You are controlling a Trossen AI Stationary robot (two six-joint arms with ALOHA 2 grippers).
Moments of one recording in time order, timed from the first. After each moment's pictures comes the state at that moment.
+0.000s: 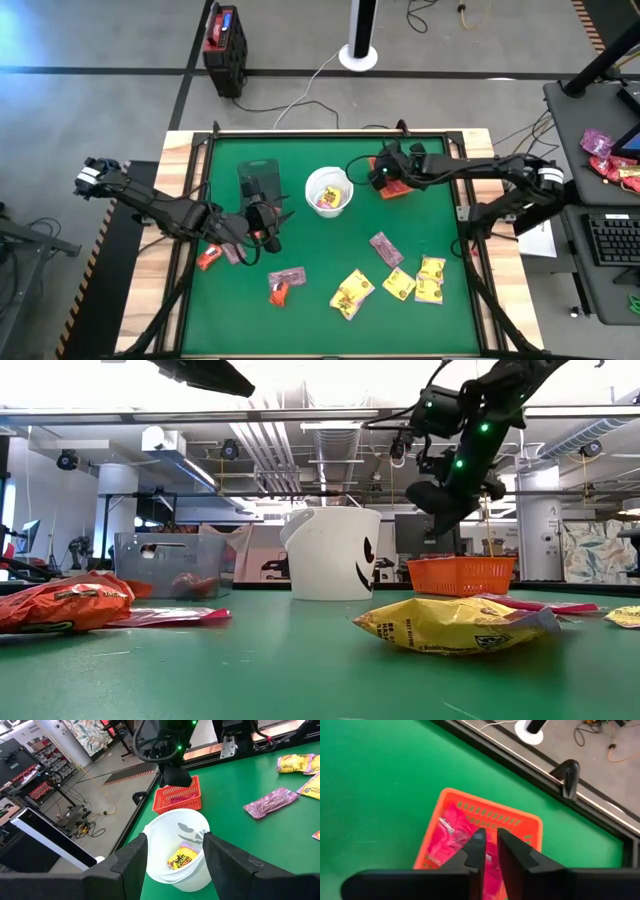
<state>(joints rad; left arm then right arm) -0.36 1.16 0.84 -0.12 -0.84 0.10 -0.35 1.42 0.87 -0.49 0.59 0.46</state>
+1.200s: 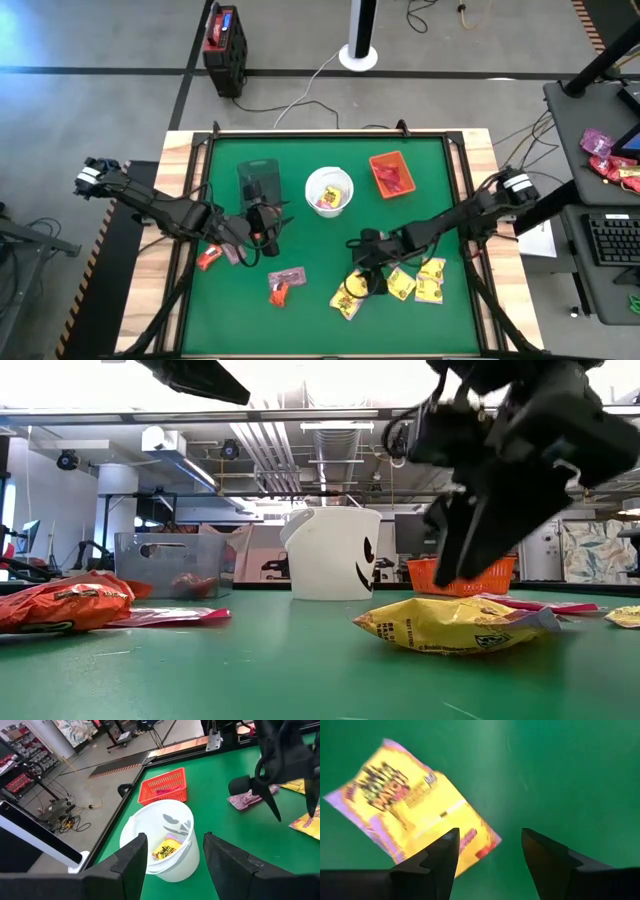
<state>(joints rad) -0.37 1.16 0.84 -0.18 -0.77 0.03 0.32 1.69 0.86 -0.14 0.00 0.31</state>
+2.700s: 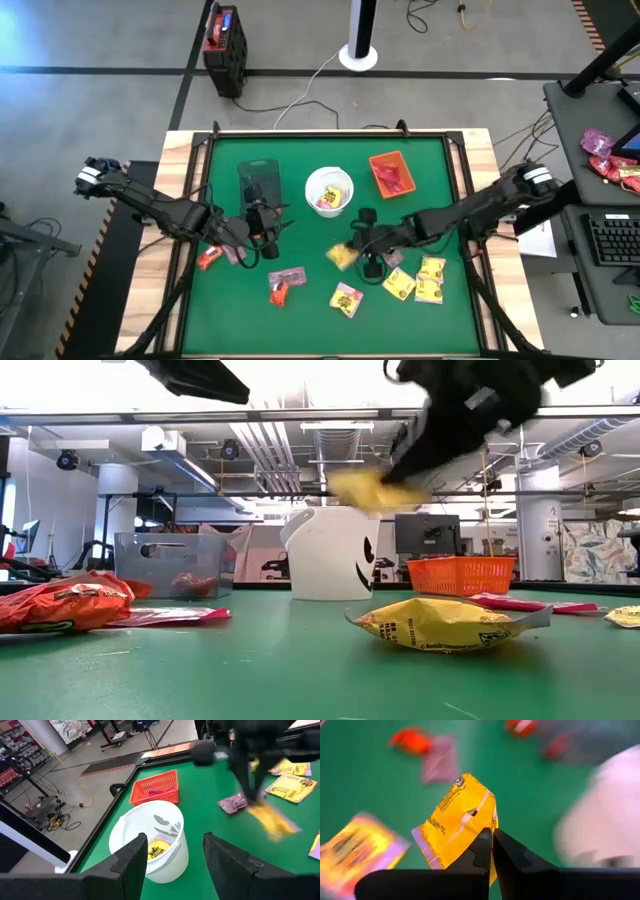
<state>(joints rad) -0.38 1.16 0.83 -0.17 -0.75 -0.02 0.27 1.50 0.86 -0.03 0.26 0.03</state>
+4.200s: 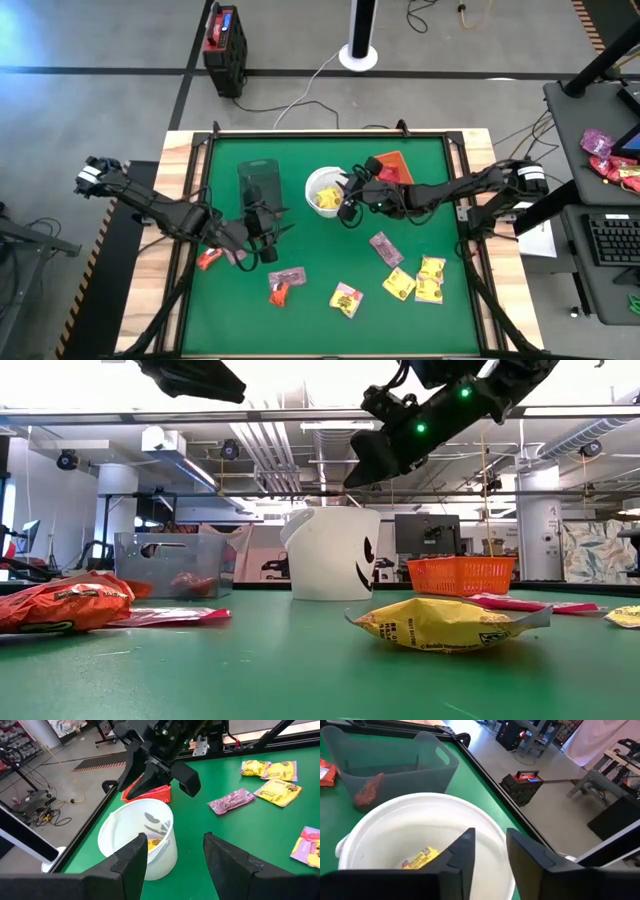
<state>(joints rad) -0.41 1.16 0.83 -0.18 -0.75 -0.10 -0.02 1.56 0.86 0.27 0.63 -0.10</state>
